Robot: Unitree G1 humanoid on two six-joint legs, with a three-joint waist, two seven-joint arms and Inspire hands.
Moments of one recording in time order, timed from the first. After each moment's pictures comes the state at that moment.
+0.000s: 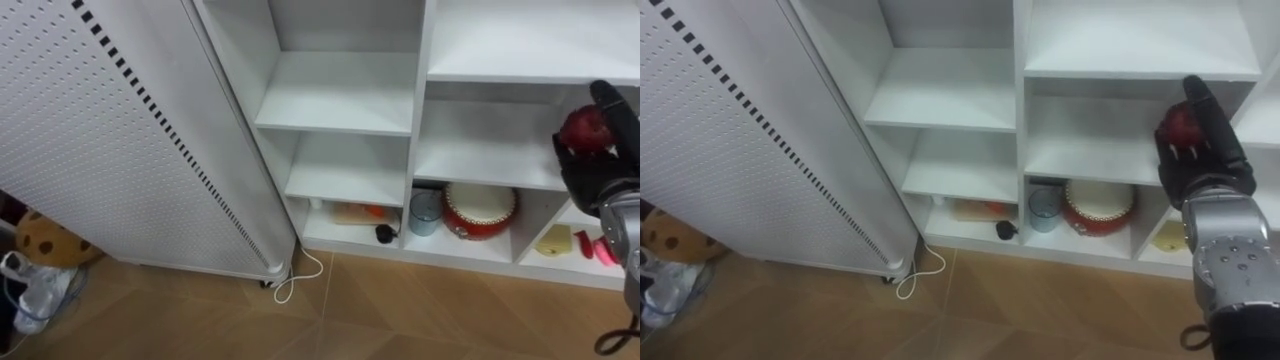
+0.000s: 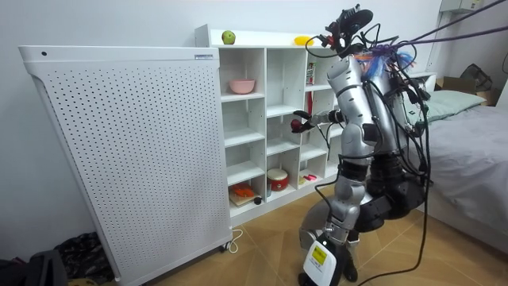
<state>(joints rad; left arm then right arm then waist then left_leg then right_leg) 0.20 0.33 -0.30 0.93 -0.08 0.04 0.26 -0.92 -0.54 -0.10 0.83 1.57 -0.13 -0.36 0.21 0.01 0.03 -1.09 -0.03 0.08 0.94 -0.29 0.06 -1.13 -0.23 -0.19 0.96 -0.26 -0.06</state>
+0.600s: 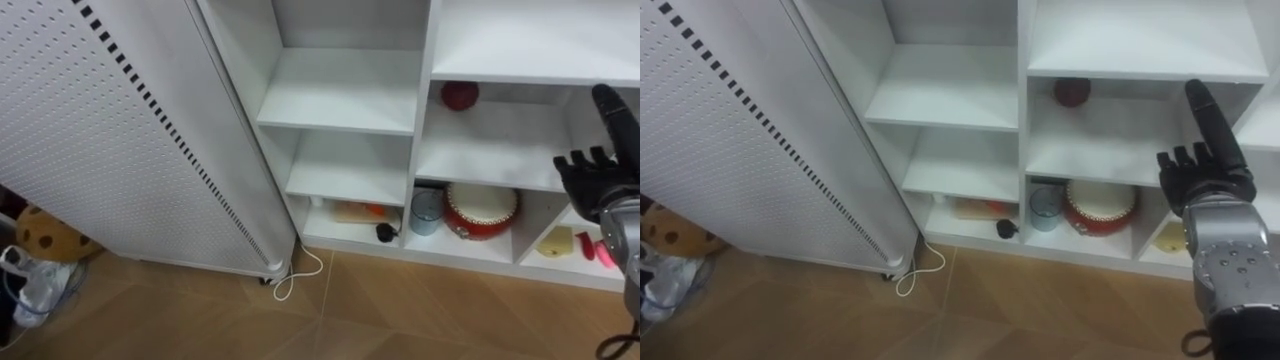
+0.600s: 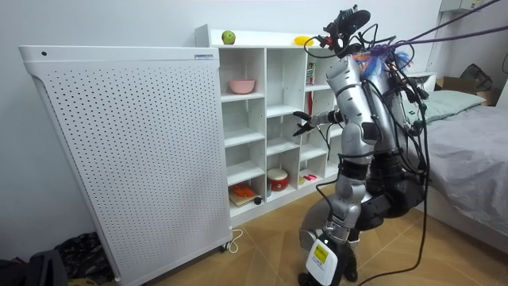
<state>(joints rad) 0.21 0.34 -0.34 0.90 -0.08 0.04 0.23 -0.92 -0.54 -0.10 0.86 1.57 -0.13 -0.34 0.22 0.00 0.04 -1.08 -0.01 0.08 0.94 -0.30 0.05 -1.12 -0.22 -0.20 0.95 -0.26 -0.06</state>
